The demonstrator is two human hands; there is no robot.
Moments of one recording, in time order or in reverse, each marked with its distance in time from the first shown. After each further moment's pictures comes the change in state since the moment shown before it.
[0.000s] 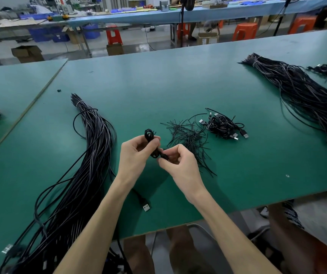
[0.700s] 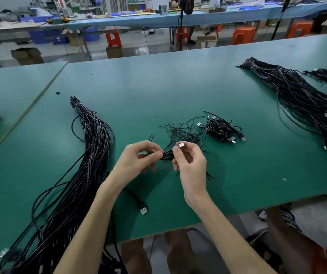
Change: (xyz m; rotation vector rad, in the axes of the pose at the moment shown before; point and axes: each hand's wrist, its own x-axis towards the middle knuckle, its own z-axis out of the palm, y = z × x) left_hand 0.006 0.005 -0.016 0.161 -0.336 -0.064; right_hand 0.002 0.000 -0.003 0.236 0.284 -0.037
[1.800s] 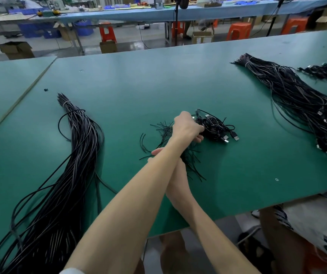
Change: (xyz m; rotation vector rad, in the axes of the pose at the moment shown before) left_hand 0.127 0.065 0.131 0.239 0.046 -0.341; right_hand -0.002 -0.001 0.003 -0.182 -0.261 0.099
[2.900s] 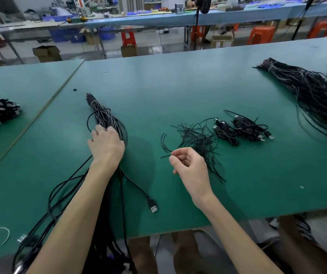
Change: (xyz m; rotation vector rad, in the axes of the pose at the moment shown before) left_hand -0.068 -0.129 -0.181 0.842 0.541 -0.235; right_hand 0.001 -0.001 0.001 -0.057 0.015 -0.051
